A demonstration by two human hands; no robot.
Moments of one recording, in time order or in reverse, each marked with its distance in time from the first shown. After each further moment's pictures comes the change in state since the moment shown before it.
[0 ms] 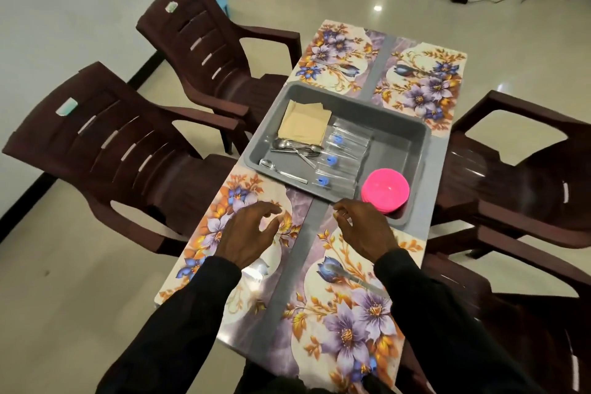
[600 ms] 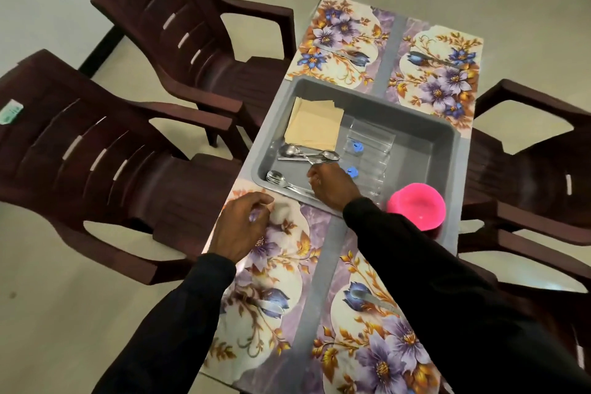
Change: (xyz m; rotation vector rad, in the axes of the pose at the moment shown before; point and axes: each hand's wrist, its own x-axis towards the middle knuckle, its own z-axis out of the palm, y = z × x) left_hand 0.113 -0.094 -0.030 -0.239 -0.034 -0.009; right_hand 0.211 -0.029 0.087 -0.036 -0.174 0.102
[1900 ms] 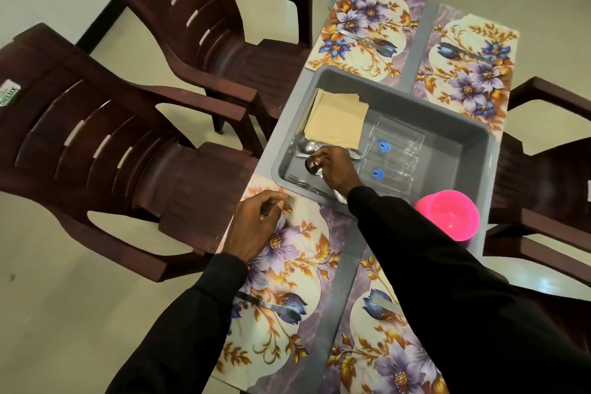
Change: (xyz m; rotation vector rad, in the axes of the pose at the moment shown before) left_hand 0.017 -0.038 -0.009 -0.199 -0.007 -0.079; right_hand 0.081 -0.004 0.050 0.334 0.165 0.055
